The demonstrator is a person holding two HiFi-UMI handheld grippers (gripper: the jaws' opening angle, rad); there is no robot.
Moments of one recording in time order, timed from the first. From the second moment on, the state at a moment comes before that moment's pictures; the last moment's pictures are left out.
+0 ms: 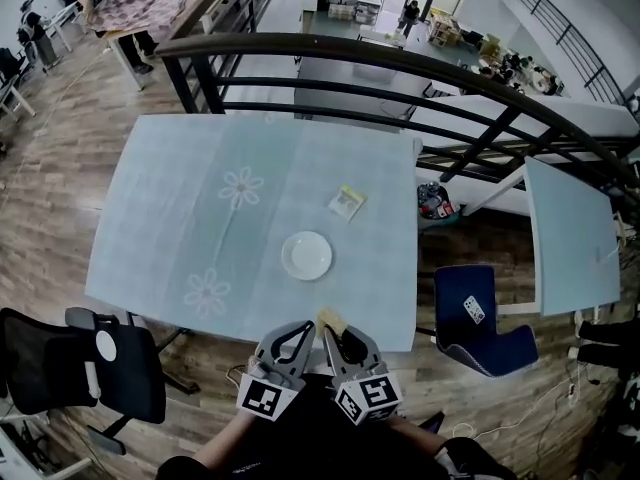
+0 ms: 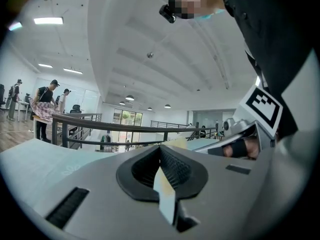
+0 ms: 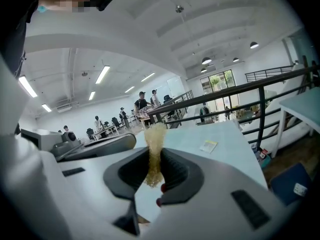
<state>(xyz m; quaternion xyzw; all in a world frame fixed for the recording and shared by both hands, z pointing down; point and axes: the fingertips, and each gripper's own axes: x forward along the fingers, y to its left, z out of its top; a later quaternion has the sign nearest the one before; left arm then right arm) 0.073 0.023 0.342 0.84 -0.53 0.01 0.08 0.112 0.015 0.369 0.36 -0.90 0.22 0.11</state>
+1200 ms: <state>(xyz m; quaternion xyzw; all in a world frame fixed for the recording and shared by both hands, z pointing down) 0.028 -0.057 0.361 0.85 -0.52 0.05 0.07 0.075 -0.090 0.419 0.41 -0.86 0.27 0.13</state>
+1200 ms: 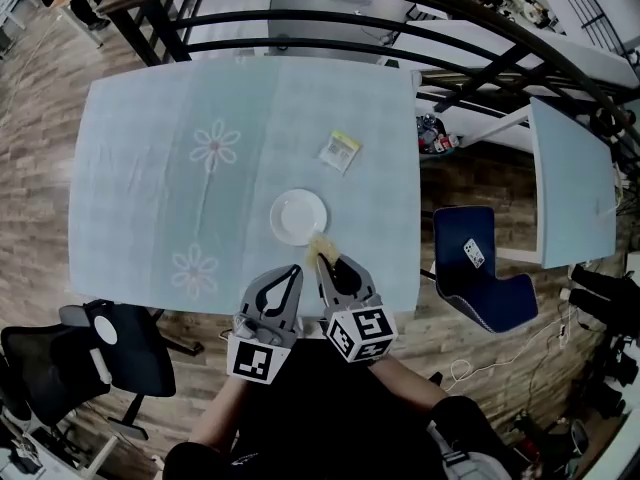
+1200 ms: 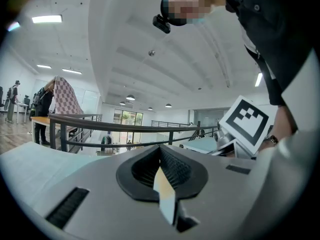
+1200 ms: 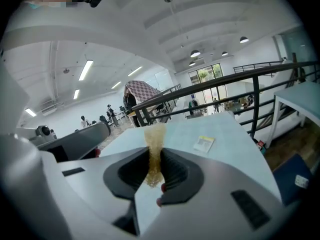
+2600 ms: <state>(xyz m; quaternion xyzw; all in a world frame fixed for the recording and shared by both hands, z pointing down) -0.058 -0.138 0.421 0.84 -0.53 0.04 0.13 0.025 -0.207 0.596 0.47 -0.77 0.37 0.23</state>
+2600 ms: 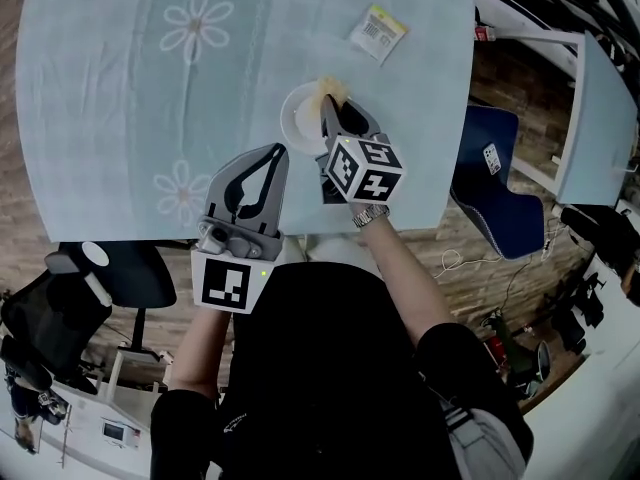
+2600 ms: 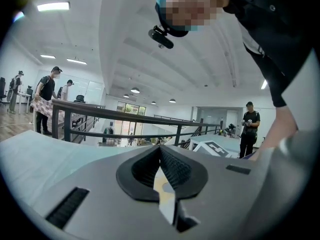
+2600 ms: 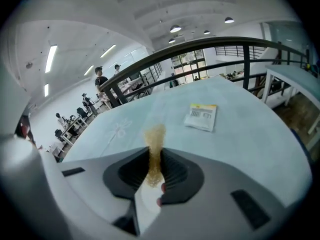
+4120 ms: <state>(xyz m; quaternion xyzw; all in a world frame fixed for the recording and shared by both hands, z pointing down) -0.053 -0.142 0.451 0.84 -0.52 0.05 0.16 0.028 -0.213 0.644 0.45 -0.76 0.40 0.27</state>
